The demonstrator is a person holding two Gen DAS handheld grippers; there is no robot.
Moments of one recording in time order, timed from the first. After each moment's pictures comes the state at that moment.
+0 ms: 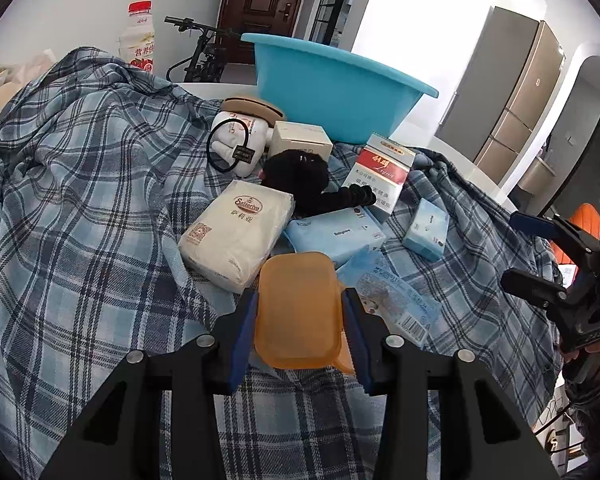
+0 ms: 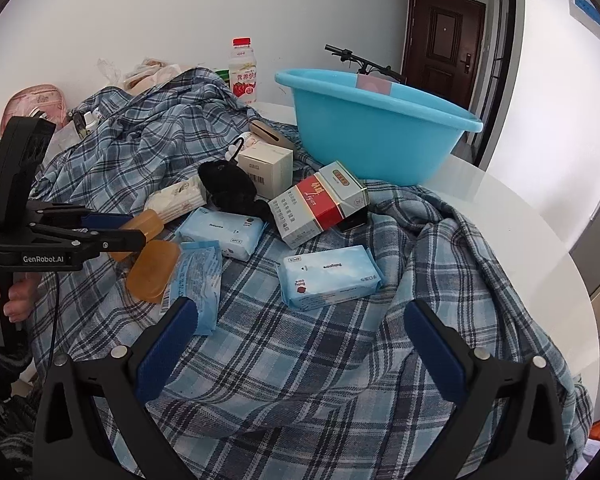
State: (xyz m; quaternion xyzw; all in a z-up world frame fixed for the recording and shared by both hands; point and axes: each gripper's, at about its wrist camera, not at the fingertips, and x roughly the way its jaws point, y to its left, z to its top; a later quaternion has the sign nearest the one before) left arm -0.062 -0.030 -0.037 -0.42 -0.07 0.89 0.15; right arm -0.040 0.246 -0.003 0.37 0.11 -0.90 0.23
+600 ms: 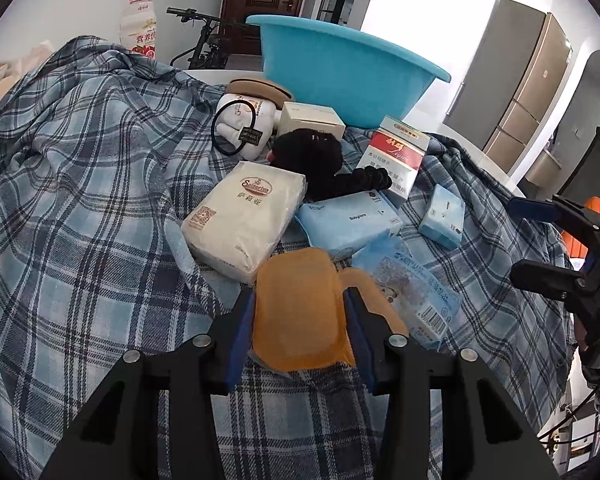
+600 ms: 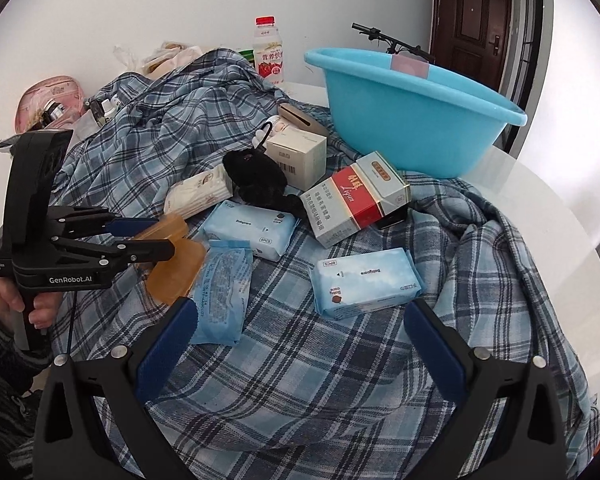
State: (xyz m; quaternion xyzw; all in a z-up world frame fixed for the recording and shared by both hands) left arm -0.070 -0.029 -0.053 -0.44 -0.05 0.89 0.13; right arm -0.060 0.227 -0.008 0.41 0.10 -0.86 0.28
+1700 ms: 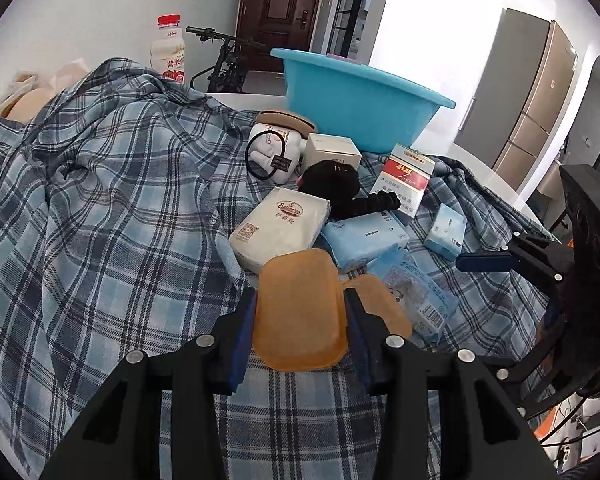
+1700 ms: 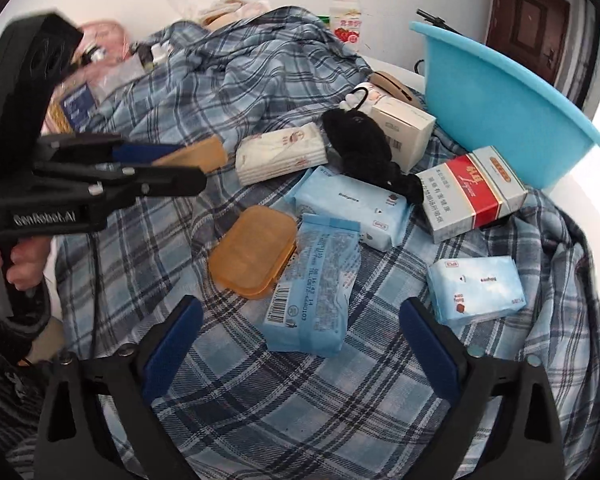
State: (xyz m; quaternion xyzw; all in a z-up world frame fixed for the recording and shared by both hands) left arm -0.044 -0.045 -0.025 -0.41 -0.04 0.91 0.10; right arm -0.041 0.156 -0.039 0.43 0.17 -0.82 0.34
